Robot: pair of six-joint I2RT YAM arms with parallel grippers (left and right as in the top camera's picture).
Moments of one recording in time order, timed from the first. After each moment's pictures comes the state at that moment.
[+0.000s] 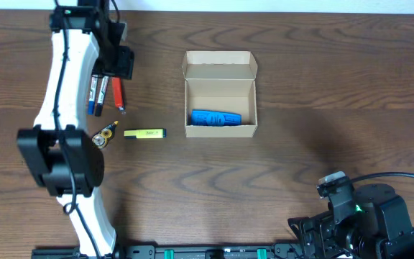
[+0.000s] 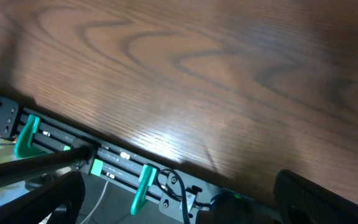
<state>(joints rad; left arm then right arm) -0.03 2.09 2.04 -1.32 0.02 0.09 0.38 0.59 1.09 -1.56 -0.16 0.15</state>
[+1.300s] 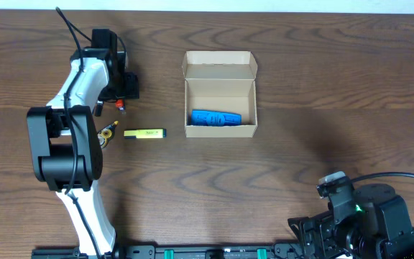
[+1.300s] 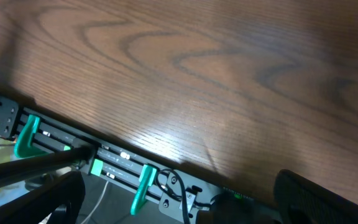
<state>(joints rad) 0.01 2.14 1.59 -0.80 0.04 -0.08 0.38 0.59 1.09 -1.55 -0.16 0.15</state>
